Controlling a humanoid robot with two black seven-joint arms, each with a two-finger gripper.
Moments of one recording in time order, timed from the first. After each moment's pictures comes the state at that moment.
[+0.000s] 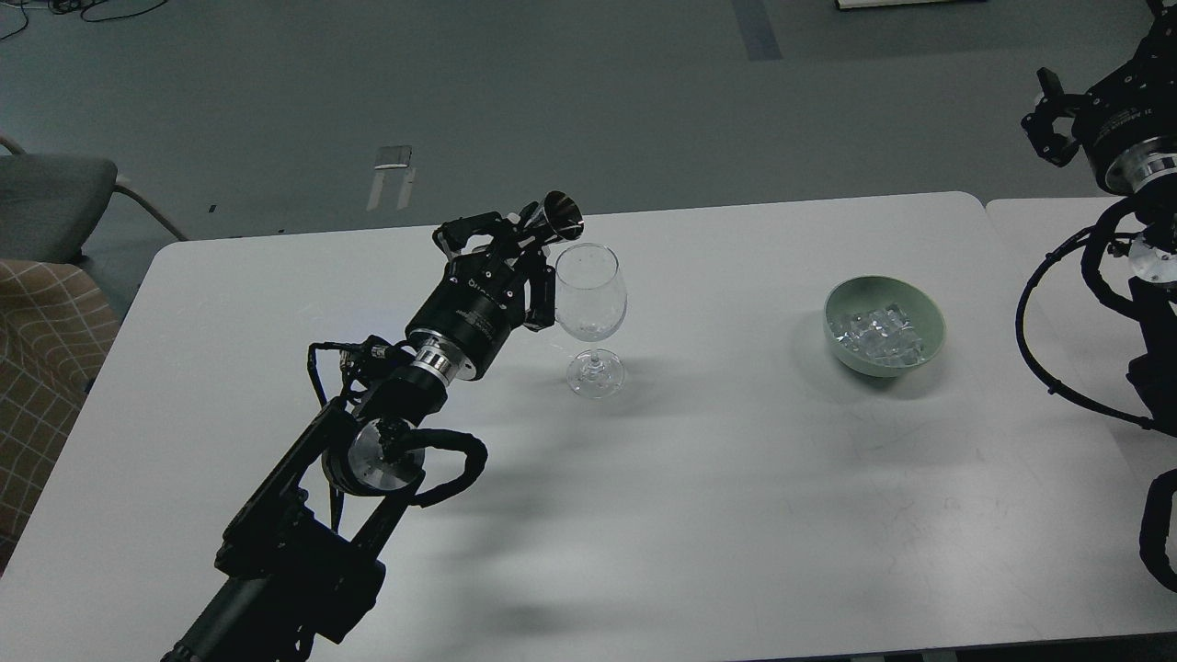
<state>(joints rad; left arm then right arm) -0.34 0.01 -1.12 -1.33 0.40 -0.03 -0.04 0.71 -0.33 1.47 0.72 -0.50 0.13 0.09</state>
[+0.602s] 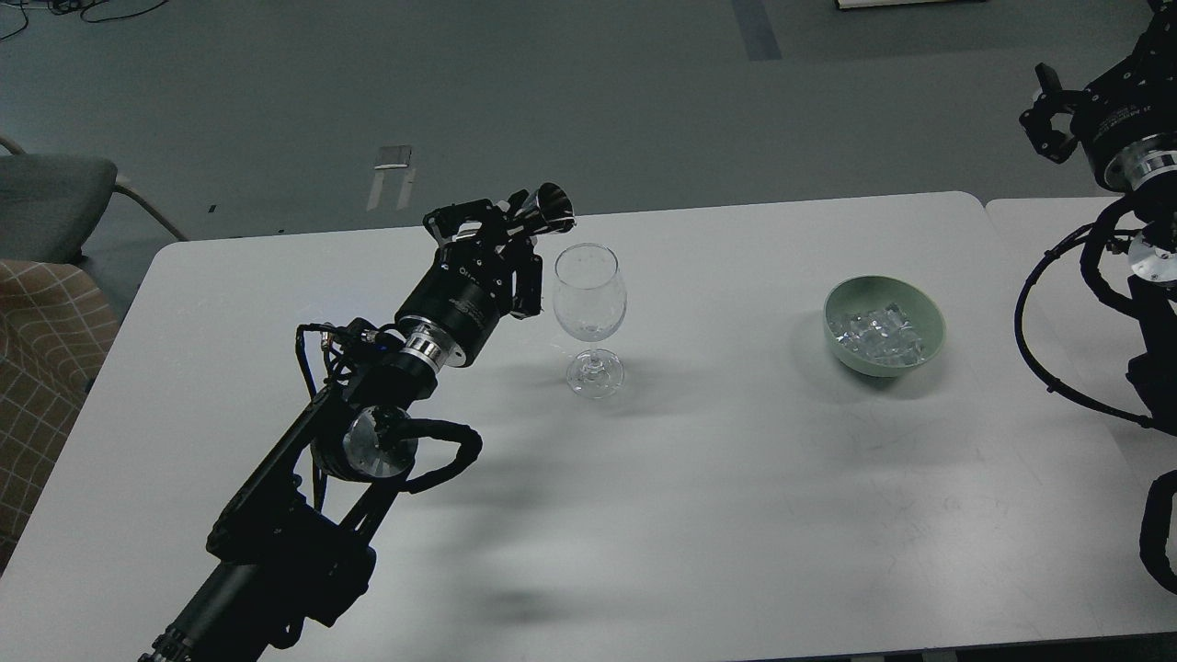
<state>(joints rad) -0.37 0.03 -1.12 -1.31 0.47 -0.03 -0.05 0.71 -0.33 1.46 0.75 -0.50 0.14 0.09</state>
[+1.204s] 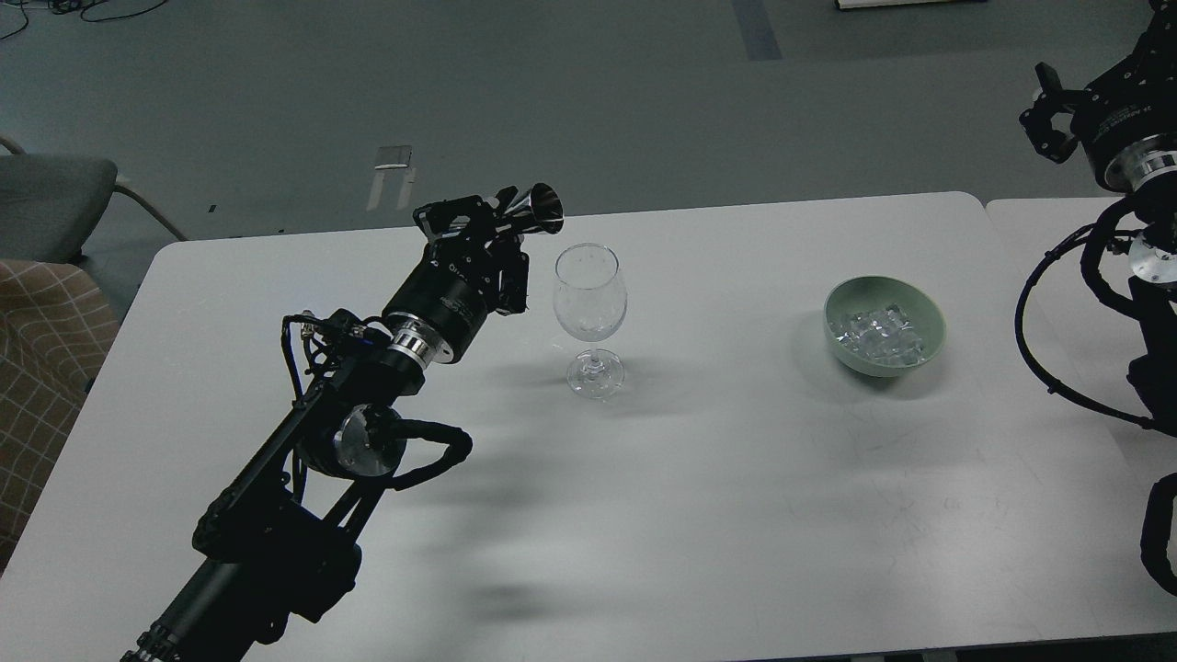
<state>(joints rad) -0.37 0.06 -1.12 -1.31 0.55 -0.03 -0.05 0.70 -0.33 1.46 0.75 -0.50 0.14 0.09</state>
